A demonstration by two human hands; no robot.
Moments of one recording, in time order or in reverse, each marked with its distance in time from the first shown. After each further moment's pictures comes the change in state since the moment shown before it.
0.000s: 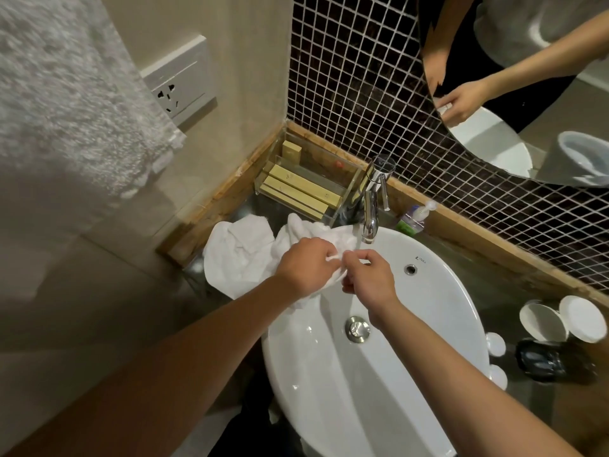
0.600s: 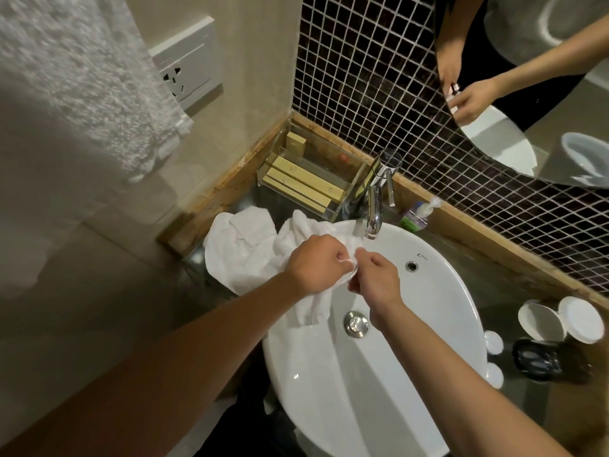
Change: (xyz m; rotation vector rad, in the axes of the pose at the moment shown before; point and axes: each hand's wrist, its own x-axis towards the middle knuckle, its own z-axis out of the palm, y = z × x) left_hand -0.005 0.010 0.002 -0.069 -0.069 0.045; right_hand -0.003 0.007 -0.001 0.053 0.055 0.073
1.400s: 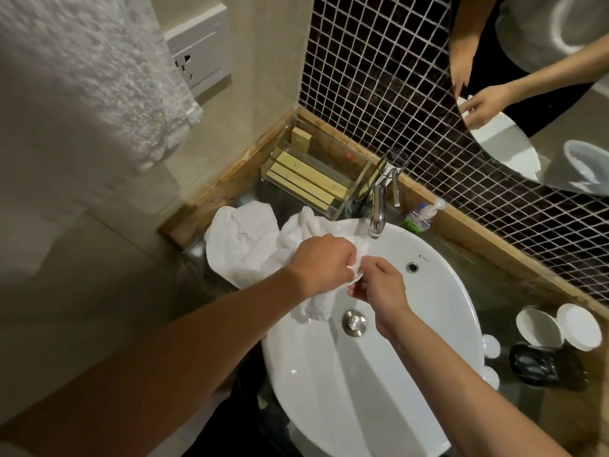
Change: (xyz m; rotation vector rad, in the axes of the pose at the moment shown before) left_hand 0.001 0.000 0.001 0.225 -0.006 0.182; right_hand -0.005 0.006 -0.009 0.082 -0.056 0.060
